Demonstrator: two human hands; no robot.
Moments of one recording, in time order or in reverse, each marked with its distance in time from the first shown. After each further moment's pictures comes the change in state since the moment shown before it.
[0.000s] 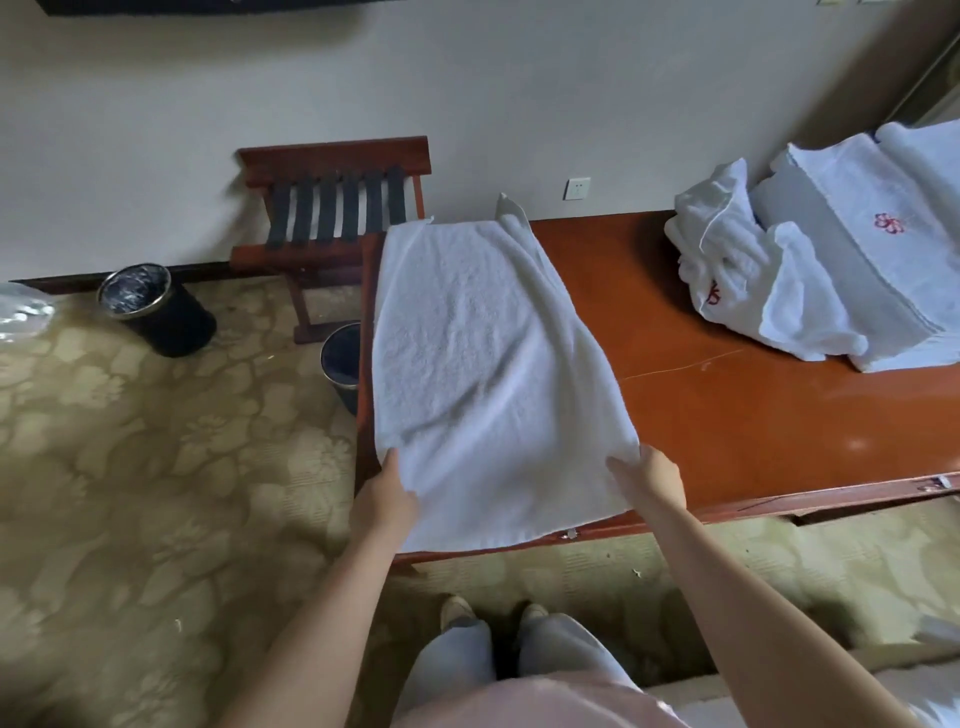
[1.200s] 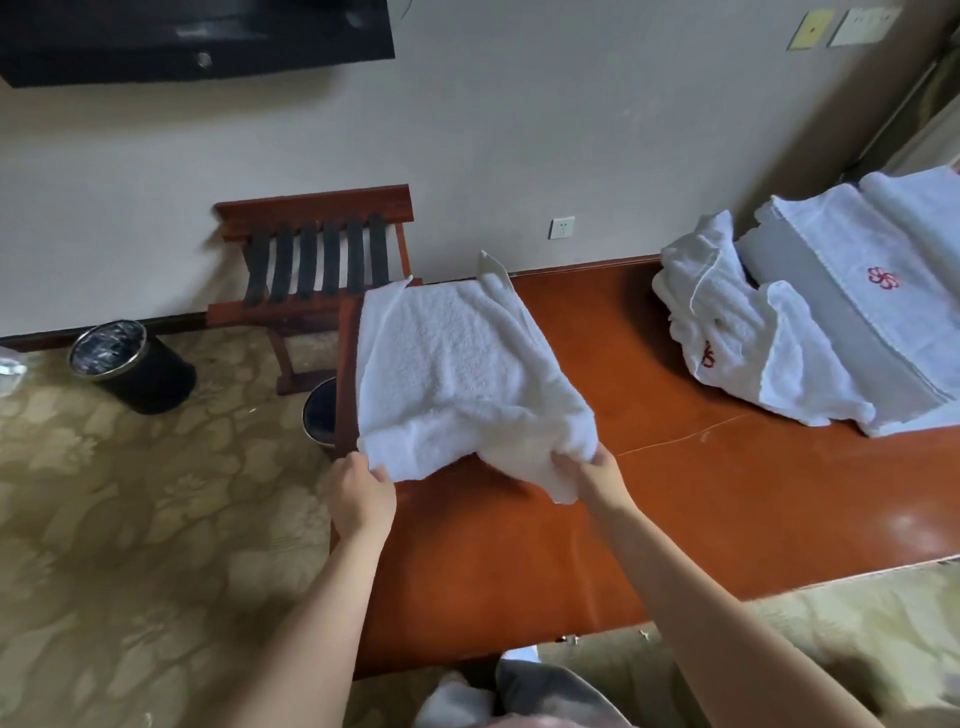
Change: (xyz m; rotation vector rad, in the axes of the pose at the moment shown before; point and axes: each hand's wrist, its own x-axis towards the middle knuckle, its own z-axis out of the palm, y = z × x) left_hand 0.090 0.084 -0.055 -0.138 0.390 -0.023; right_hand 0.050 -0.100 0.000 0.852 -0.214 -0.162
